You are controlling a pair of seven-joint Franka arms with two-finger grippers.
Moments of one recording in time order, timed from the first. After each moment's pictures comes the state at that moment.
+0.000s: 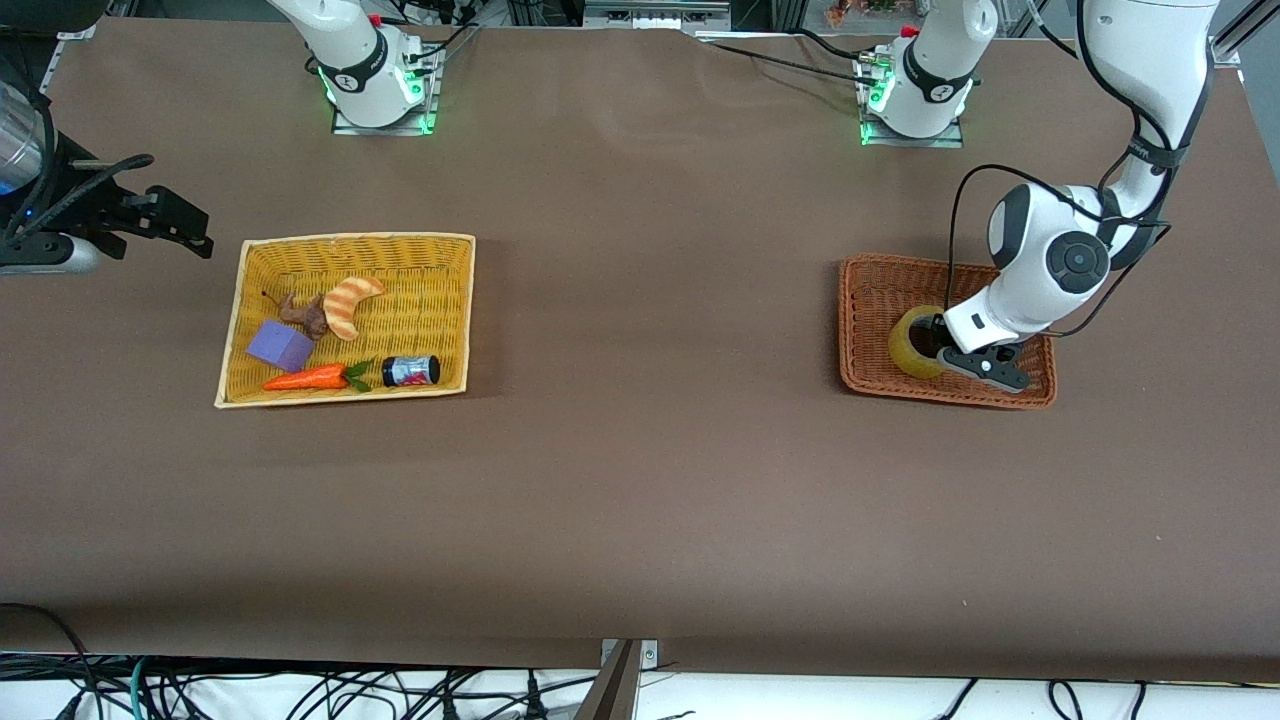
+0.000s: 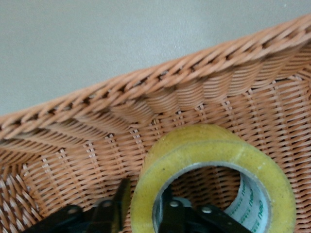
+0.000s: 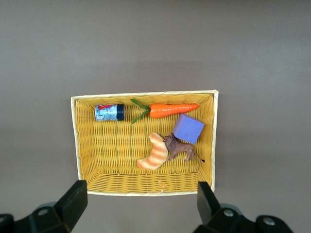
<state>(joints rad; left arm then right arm) 0.02 0.33 -0.04 -2.29 0.10 2.58 0.28 0.02 0.00 0.04 -1.63 -0.01 1.63 0.03</state>
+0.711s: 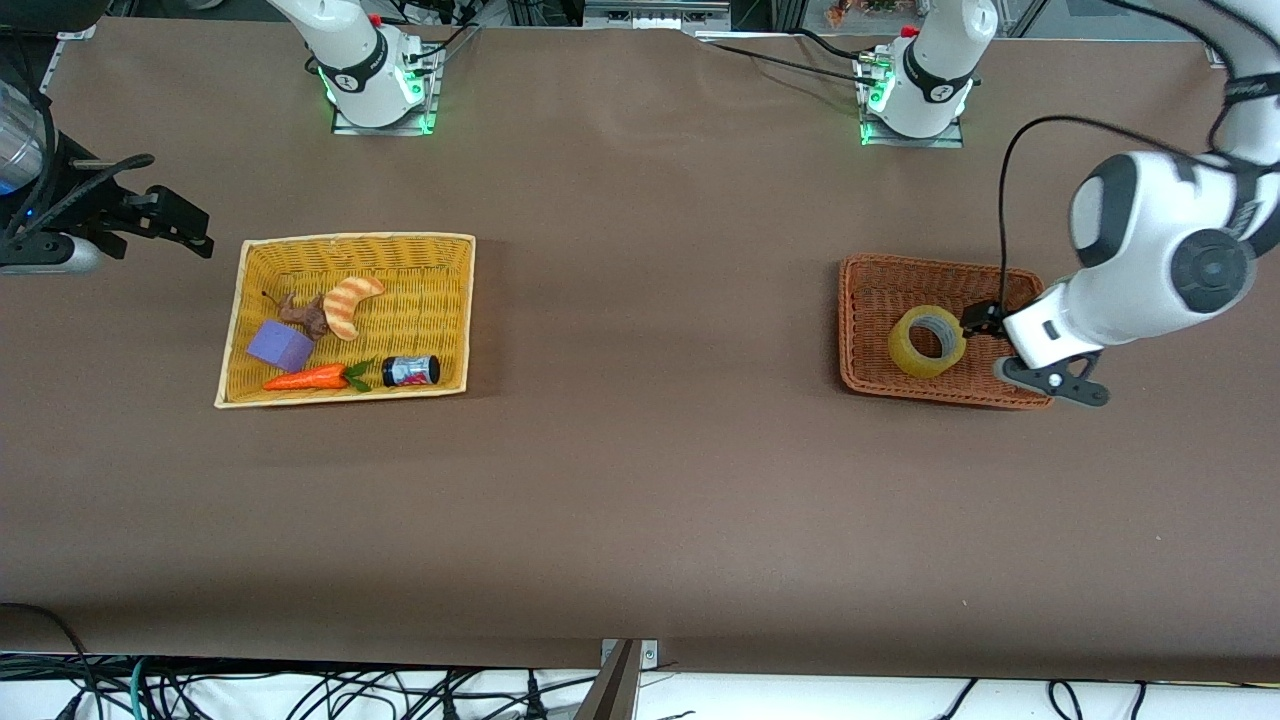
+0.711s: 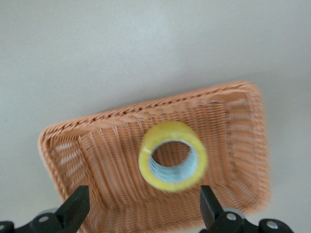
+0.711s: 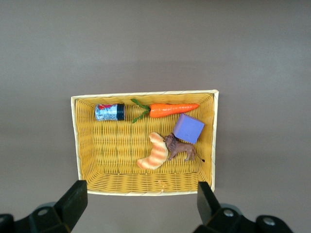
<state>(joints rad) 0.01 0.22 -0.05 -1.81 -0.01 1.84 0.23 0.02 0.00 0.04 -1.63 -0.01 1.63 0.03</state>
